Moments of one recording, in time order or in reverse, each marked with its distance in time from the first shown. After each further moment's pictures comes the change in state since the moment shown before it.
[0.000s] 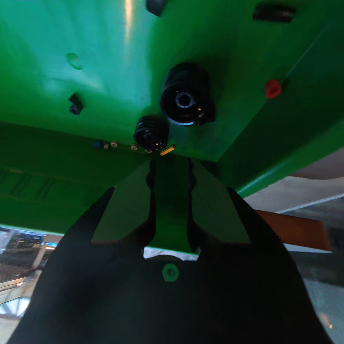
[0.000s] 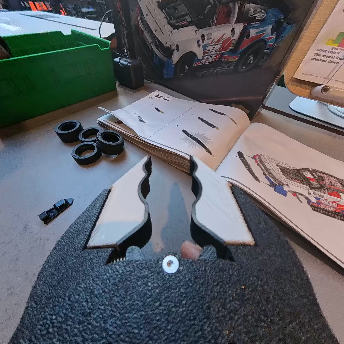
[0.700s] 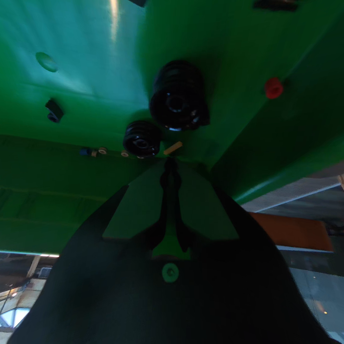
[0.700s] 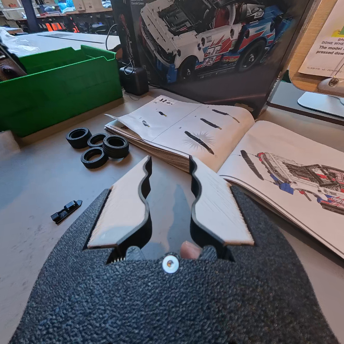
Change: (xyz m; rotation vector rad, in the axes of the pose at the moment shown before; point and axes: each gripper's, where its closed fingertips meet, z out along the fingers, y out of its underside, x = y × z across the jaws) left arm 0.007 -0.001 0.012 -0.006 0.055 0.018; right arm 0.001 -0.002 -0.003 0.022 -0.042 0.062
